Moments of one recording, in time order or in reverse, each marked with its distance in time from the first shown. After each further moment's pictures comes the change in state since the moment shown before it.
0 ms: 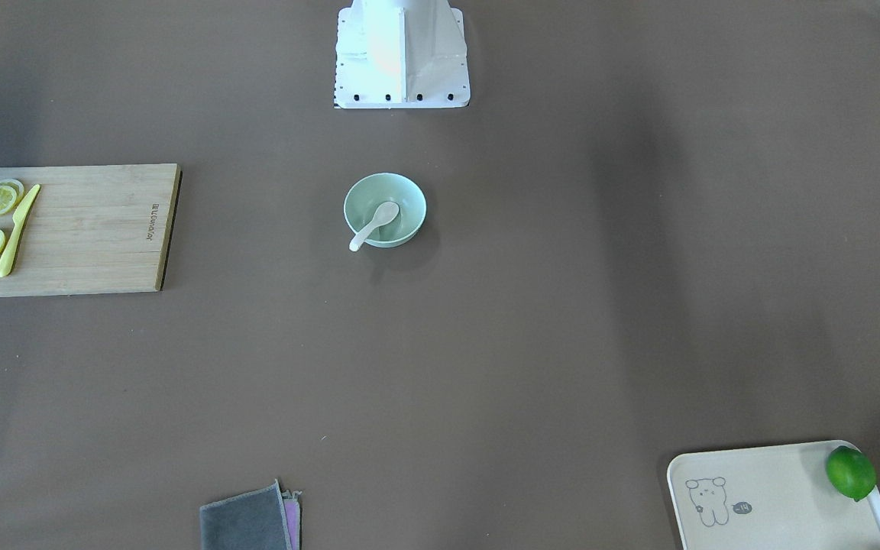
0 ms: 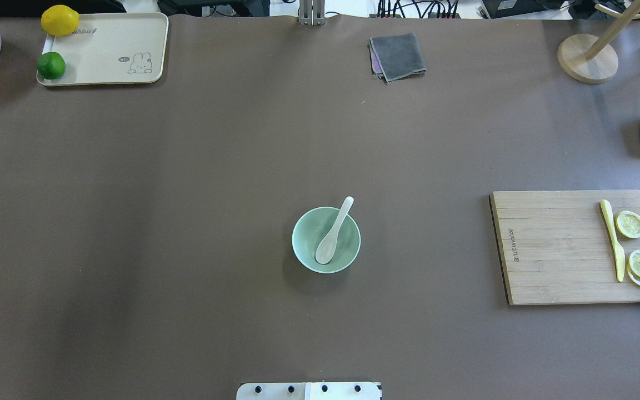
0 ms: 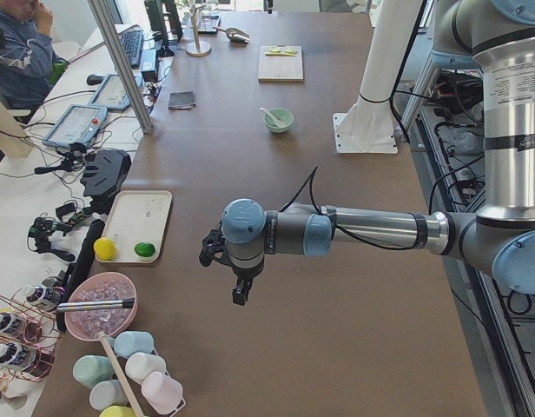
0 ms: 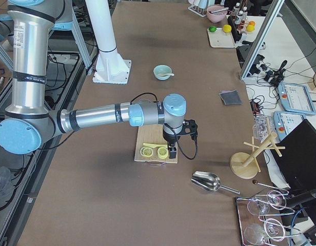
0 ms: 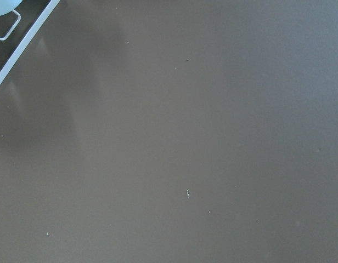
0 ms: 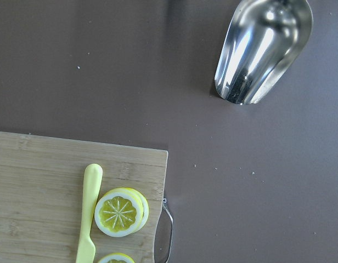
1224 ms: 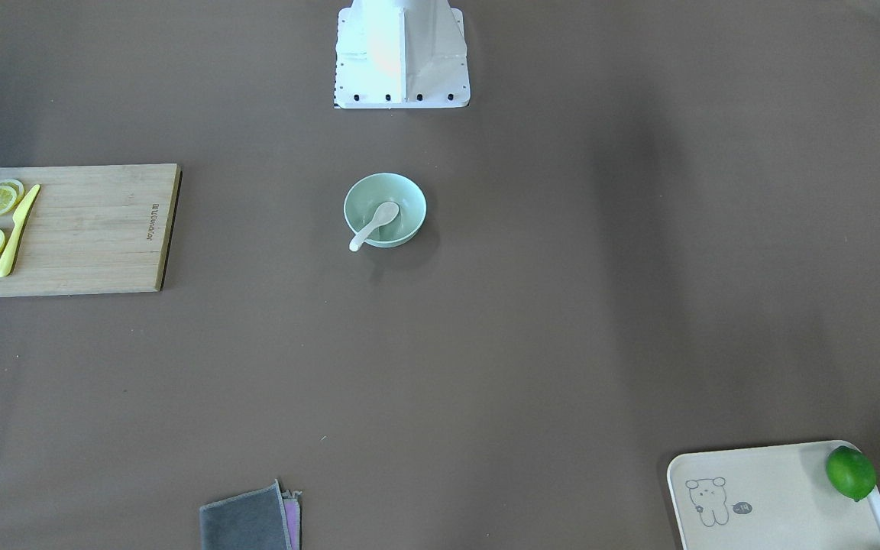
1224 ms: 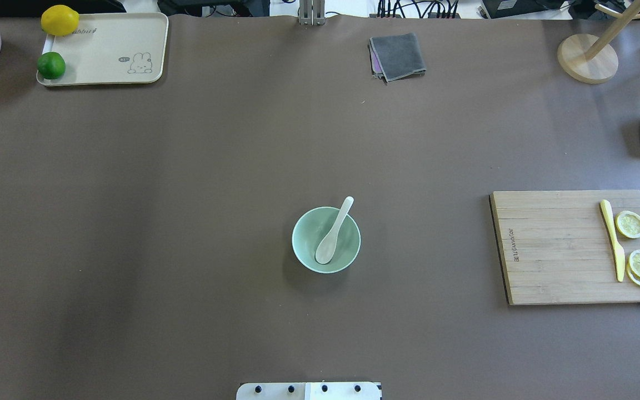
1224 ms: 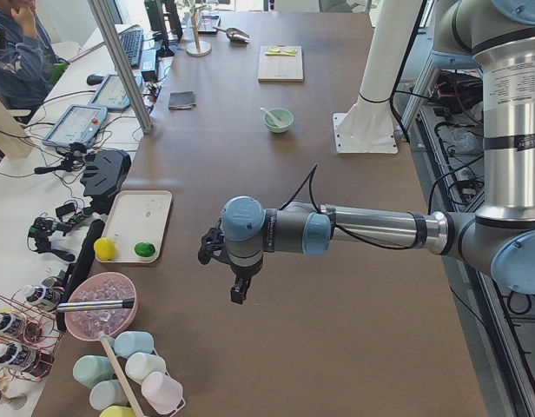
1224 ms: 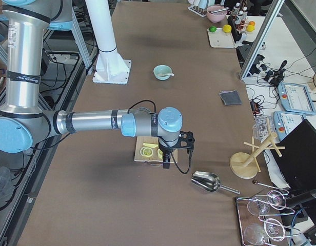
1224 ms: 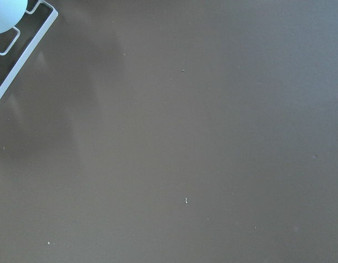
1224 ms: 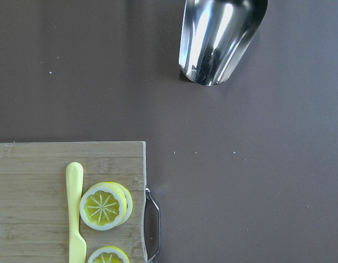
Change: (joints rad) left arm 0.000 -0.003 0.003 -0.002 0.009 -0.003; right arm 0.100 -0.026 -0.062 -0.001 0.080 0.002
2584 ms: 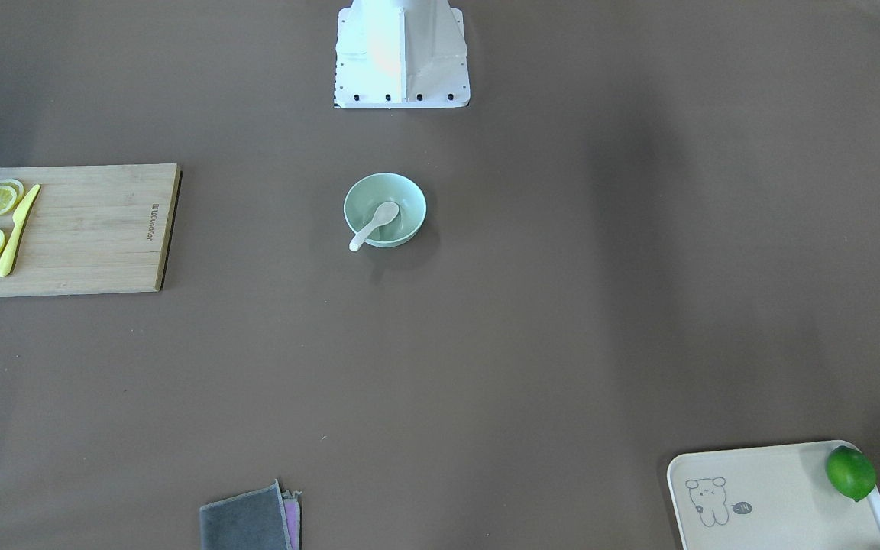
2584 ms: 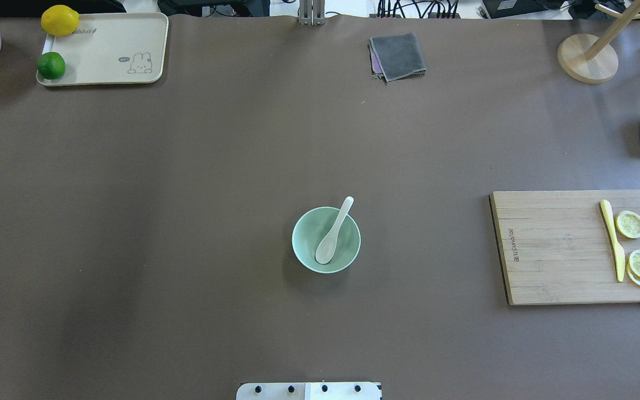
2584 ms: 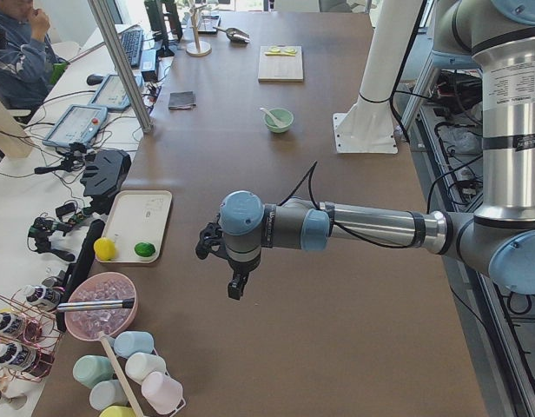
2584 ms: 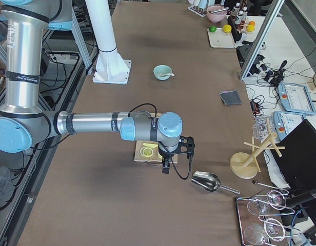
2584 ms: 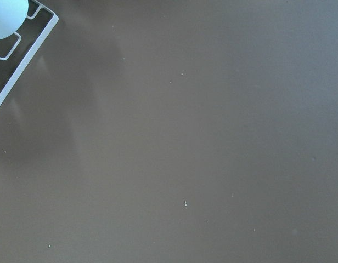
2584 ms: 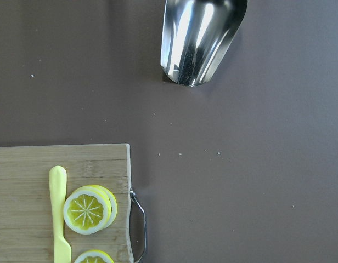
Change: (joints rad) left arm 0.000 -0.007 -0.016 -0.003 -0.001 0.000; right arm 0.019 0.008 -0.033 0.003 -0.009 -0.014
